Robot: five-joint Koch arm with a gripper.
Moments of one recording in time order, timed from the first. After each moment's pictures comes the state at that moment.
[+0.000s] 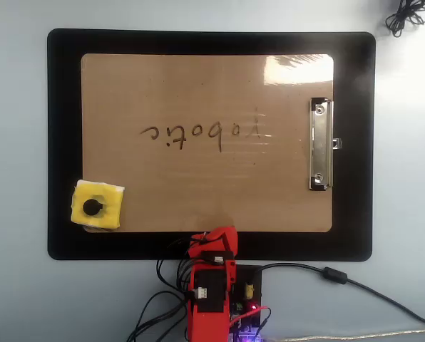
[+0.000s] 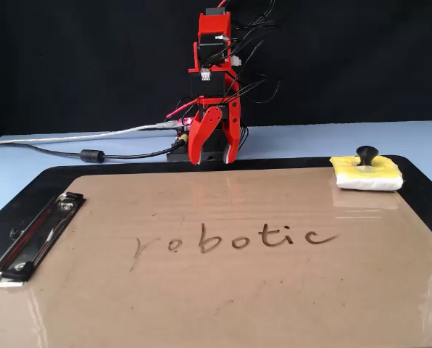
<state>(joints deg) -1.0 131.7 139.2 71.1 -70.0</state>
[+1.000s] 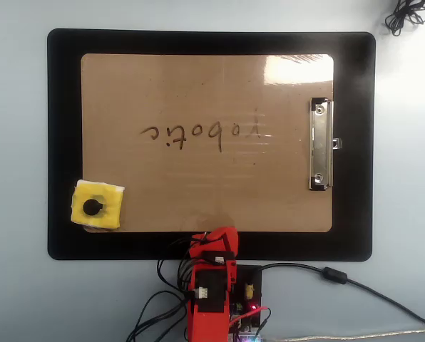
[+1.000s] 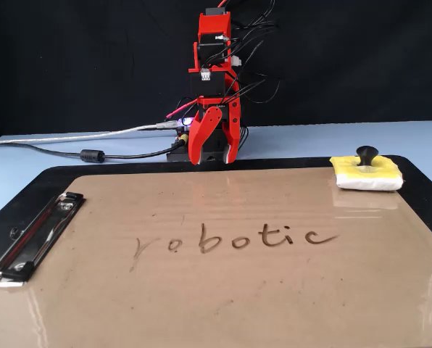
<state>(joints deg) 0.0 131.7 139.4 71.1 -70.0</state>
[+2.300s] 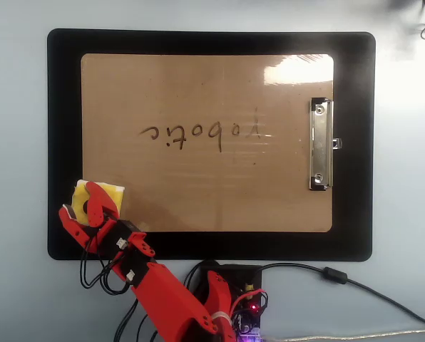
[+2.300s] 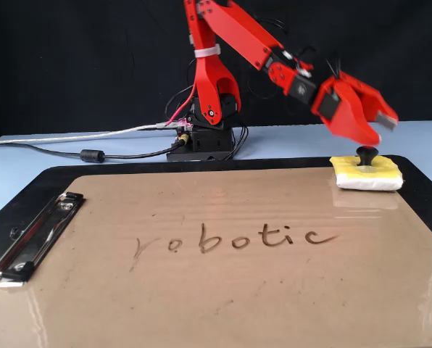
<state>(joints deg) -62.2 98.7 130.3 -11.2 -98.2</state>
